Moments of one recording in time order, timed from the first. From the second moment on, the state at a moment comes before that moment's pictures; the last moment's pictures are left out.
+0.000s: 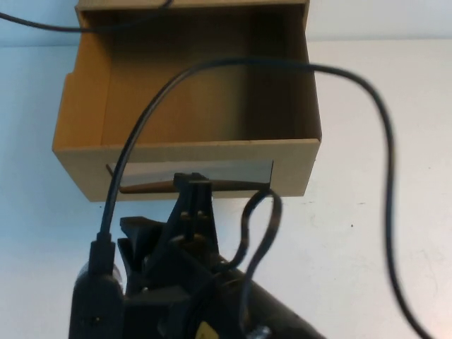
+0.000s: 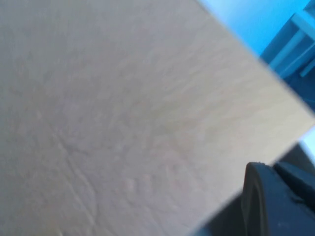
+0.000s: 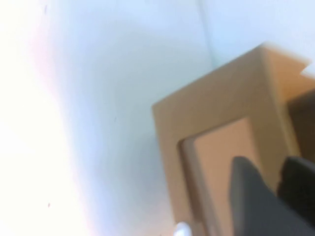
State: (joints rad) right arm 1.46 1.53 -1.14 -1.46 0.71 0.71; left arm -0.13 1.93 -2.24 -0.76 1.17 0.46
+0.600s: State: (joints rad) right arm 1.56 1.01 -1.14 -1.20 1.06 0.50; left arm -0.06 1.32 -2.14 -0.54 1.27 0.38
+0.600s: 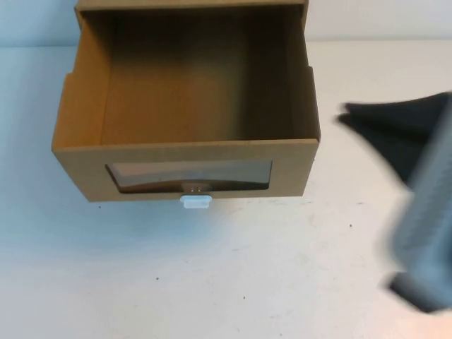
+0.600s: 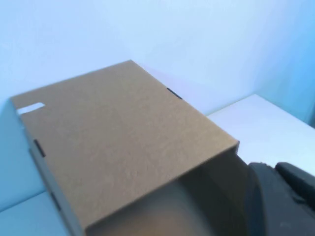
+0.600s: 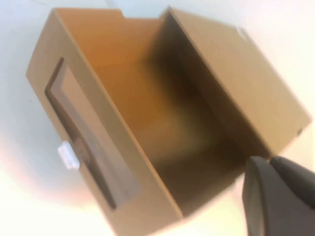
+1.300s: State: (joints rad) right arm 1.56 0.52 -1.14 -1.01 1.17 0.47; left arm -0.06 0.37 -1.01 -0.45 1.15 0.35
